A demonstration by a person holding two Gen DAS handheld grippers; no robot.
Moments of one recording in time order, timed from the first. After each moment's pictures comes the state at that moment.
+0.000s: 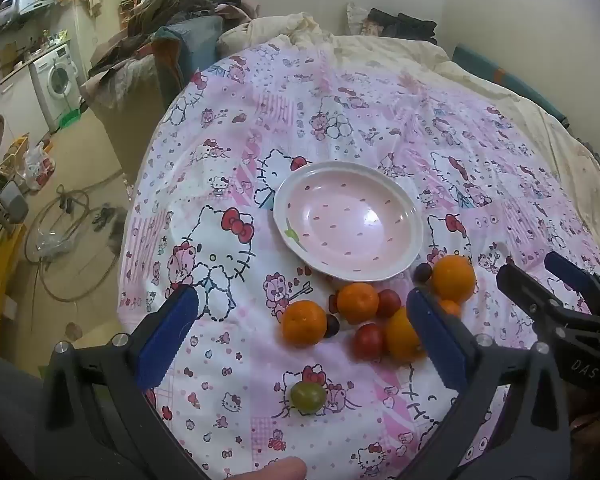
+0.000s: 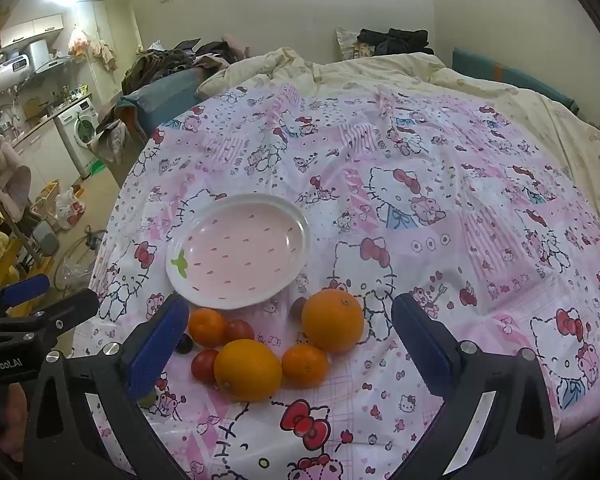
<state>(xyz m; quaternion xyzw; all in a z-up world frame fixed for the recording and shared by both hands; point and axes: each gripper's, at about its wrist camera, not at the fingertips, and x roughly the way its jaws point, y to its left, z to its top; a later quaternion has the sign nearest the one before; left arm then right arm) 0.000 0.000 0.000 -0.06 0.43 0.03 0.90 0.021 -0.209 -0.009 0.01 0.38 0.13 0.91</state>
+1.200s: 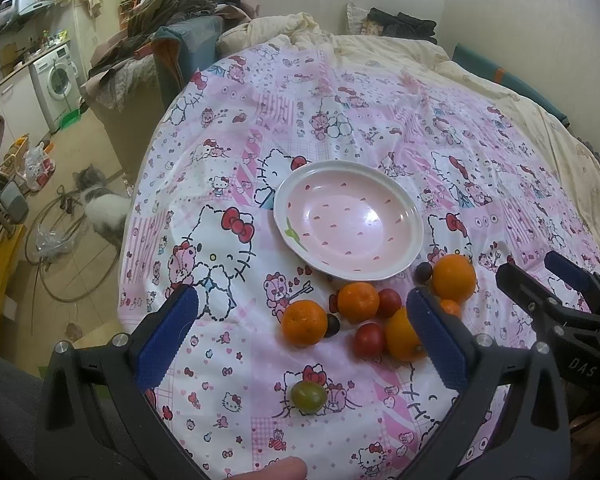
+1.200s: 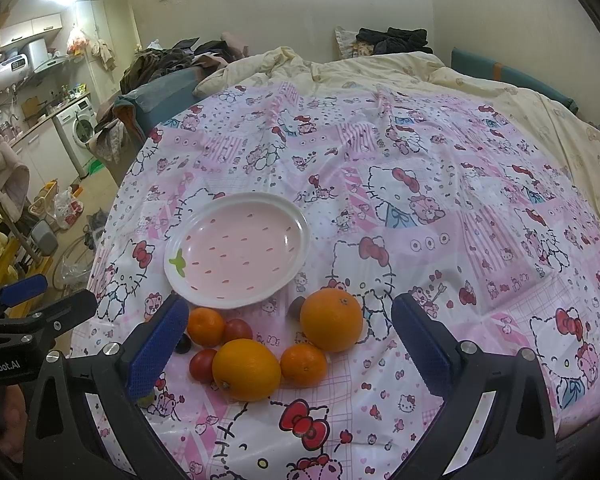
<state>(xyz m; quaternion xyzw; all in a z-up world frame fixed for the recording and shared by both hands) -0.001 0.001 0.001 -0.06 0.43 0.03 0.90 0.023 -0.209 -0.010 0.01 0.38 0.13 0.91</state>
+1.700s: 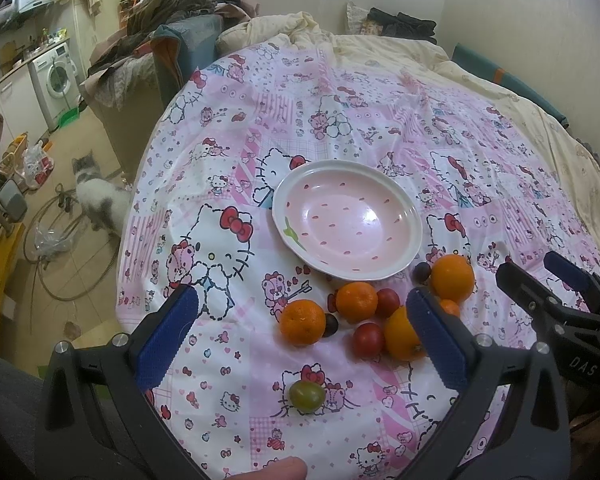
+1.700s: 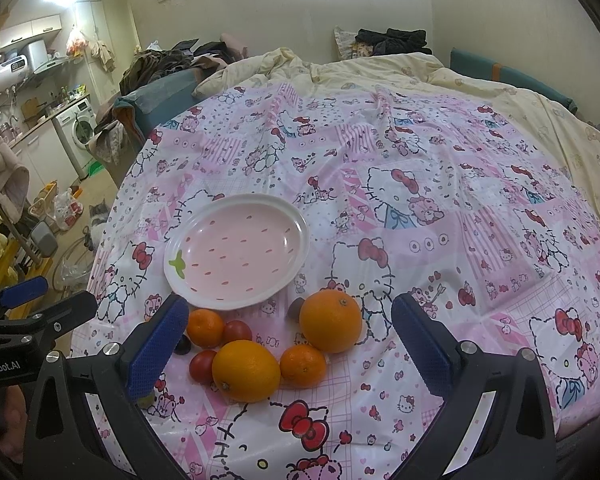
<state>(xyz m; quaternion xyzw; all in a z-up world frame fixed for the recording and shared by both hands) -0.001 0.001 0.001 -0.06 0.43 0.03 0.90 0.023 -0.210 -0.010 0.01 0.38 0.13 0.91</state>
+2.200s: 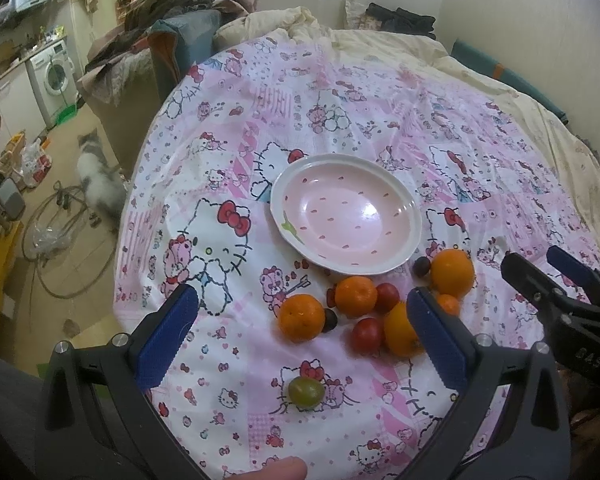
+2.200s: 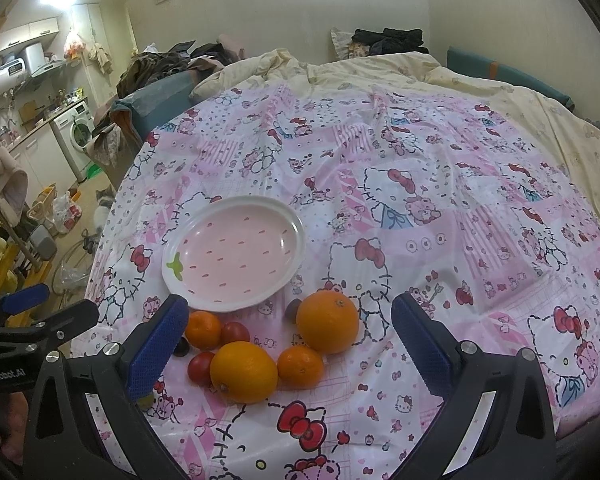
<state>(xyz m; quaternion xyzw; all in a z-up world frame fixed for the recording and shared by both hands) -0.001 -0.005 -0.002 -0.06 0.44 0.02 0.90 0.025 -0.217 -0.006 0.01 0.38 0.12 0.91</state>
